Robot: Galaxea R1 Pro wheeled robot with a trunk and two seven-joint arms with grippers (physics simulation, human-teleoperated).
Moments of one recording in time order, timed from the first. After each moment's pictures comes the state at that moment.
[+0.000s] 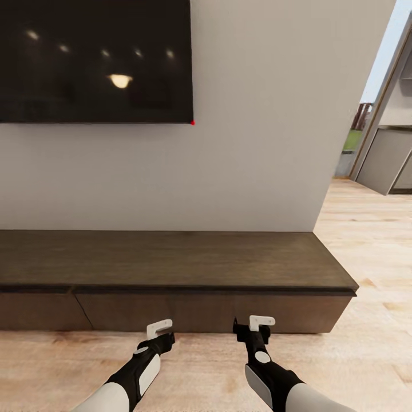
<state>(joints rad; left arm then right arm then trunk) -0.60 -0.16 0.10 -0.31 0.13 0.02 0.19 -0.61 0.10 0.67 -0.30 -0.57 -0.31 -0.37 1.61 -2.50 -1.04</state>
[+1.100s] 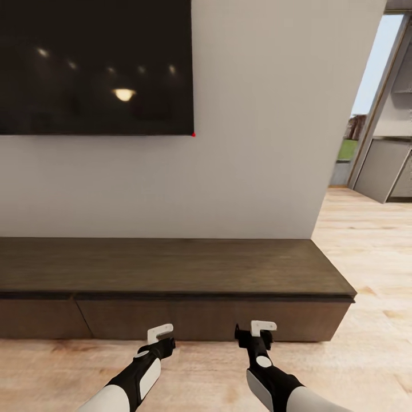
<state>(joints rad) -0.60 -0.16 0.10 -0.27 0.13 0.02 0.19 -0.61 0.10 0.67 -0.27 -0.58 -0.30 -0.37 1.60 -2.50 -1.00</state>
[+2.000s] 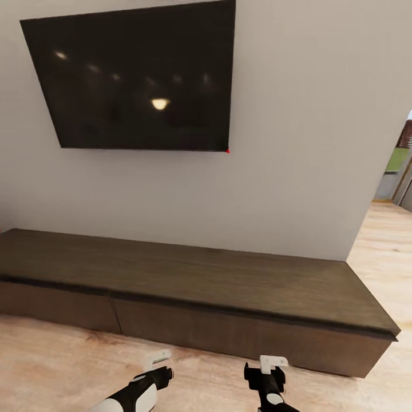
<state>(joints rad) -0.60 -0.14 0.10 -0.06 0.13 -0.03 0.18 -0.53 0.11 0.67 -0.10 -0.61 -0.31 -0.32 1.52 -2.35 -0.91</state>
